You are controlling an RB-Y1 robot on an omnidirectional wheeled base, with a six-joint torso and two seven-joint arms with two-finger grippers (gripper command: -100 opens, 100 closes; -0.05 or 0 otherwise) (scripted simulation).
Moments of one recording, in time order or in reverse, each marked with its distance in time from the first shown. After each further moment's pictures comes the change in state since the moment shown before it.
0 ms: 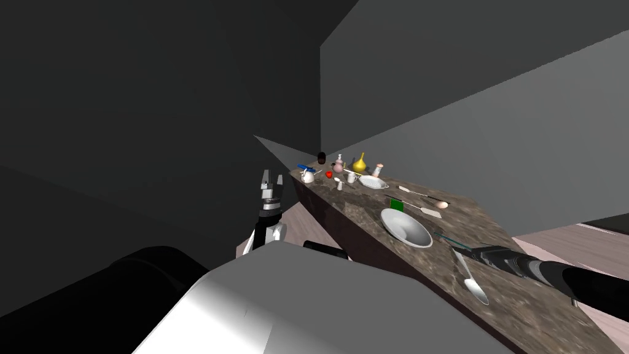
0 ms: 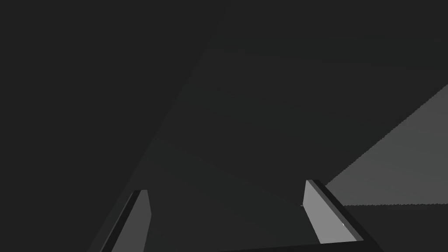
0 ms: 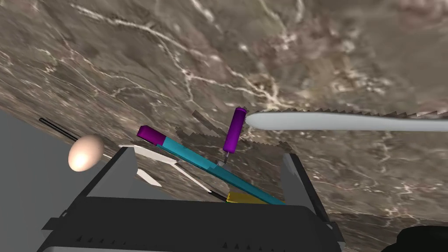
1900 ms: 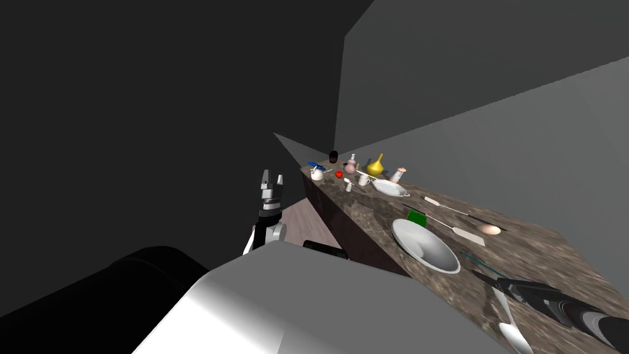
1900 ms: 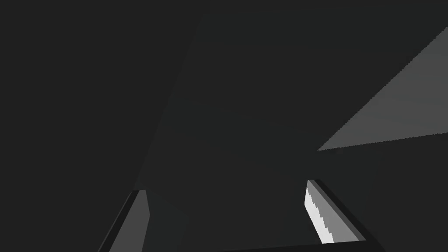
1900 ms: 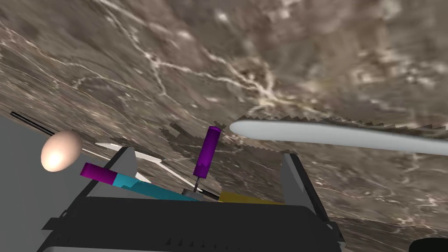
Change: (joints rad) left arm 0.000 0.000 0.000 0.000 0.000 0.000 0.000; right arm 0.487 -0.021 -0.271 -0.303 -0.253 0.222 0.107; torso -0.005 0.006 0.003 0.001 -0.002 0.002
